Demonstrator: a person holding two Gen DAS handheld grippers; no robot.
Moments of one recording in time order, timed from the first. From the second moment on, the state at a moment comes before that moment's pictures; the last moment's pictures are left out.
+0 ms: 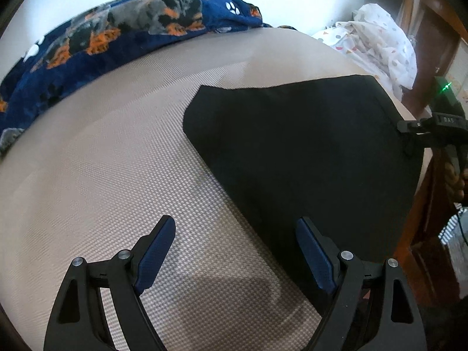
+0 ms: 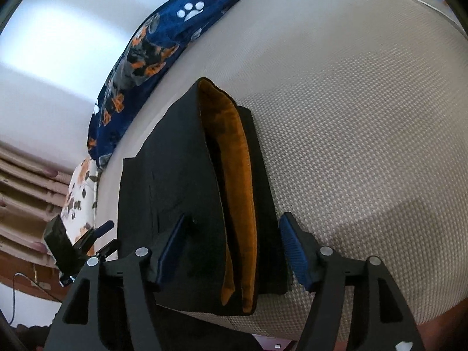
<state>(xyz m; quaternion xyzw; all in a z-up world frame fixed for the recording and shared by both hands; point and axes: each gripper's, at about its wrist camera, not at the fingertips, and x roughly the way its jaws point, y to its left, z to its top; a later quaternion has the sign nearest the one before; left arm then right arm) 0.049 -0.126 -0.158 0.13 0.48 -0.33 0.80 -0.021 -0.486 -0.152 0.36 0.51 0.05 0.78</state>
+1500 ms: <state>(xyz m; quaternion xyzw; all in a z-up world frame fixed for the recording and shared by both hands) 0.091 -0.125 -0.186 -0.10 0.59 -0.56 0.57 0.026 -0.470 -0.166 0.36 0.58 0.29 0.67</state>
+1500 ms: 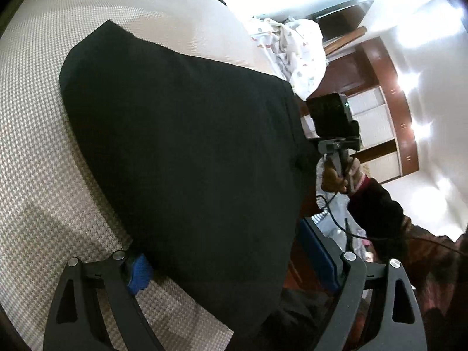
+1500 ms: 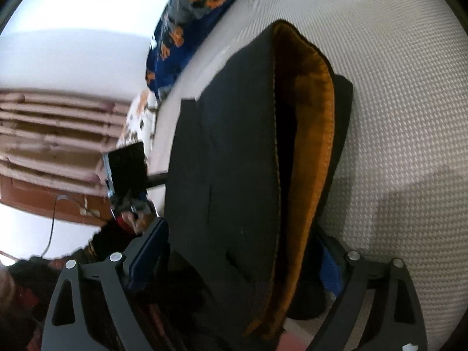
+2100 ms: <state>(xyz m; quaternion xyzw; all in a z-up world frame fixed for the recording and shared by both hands) 0.089 -0.120 -0.192 -0.11 0.59 -0.48 0.64 0.028 -0.460 -0.173 0.36 0.54 0.27 0.71</state>
